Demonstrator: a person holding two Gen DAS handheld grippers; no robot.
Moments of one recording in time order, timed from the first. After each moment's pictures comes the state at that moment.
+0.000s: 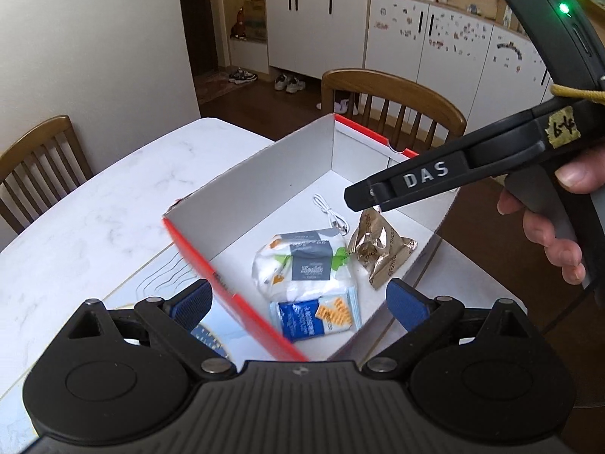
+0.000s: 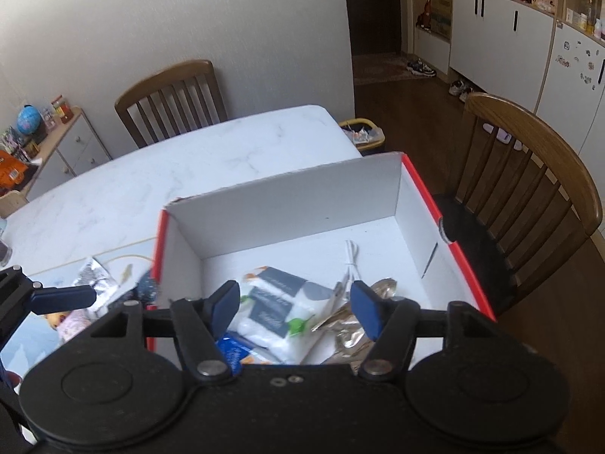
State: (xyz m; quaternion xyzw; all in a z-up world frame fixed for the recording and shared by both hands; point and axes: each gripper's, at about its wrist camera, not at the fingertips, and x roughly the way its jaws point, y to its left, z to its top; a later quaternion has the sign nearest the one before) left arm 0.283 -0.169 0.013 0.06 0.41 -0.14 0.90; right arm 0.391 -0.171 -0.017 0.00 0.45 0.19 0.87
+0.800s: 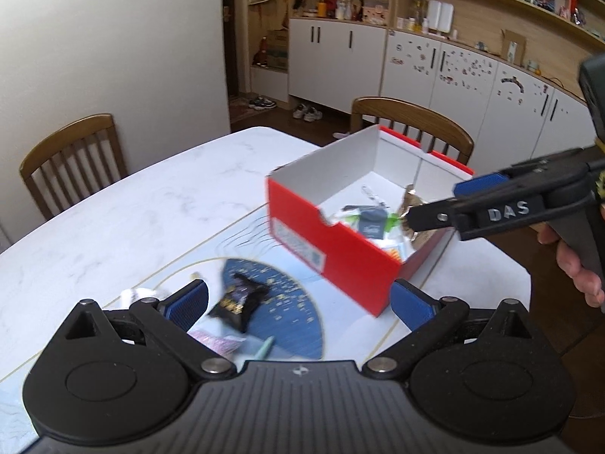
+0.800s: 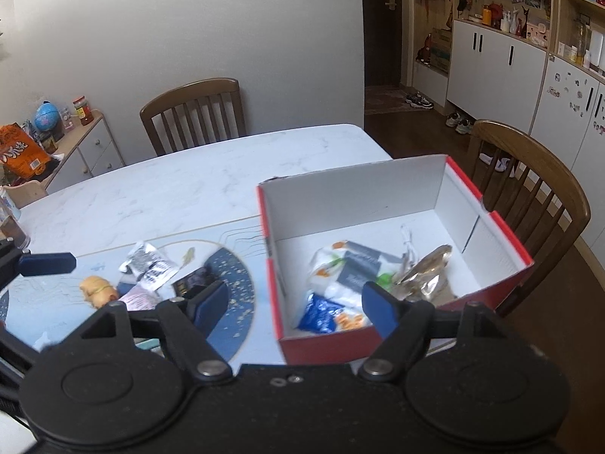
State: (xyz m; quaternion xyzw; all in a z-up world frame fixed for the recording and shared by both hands) left arm 0.187 -0.046 0.025 0.04 0.36 -0.12 0.92; right arm 0.278 -0.094 -0.004 -0.02 0.39 0.18 0.90
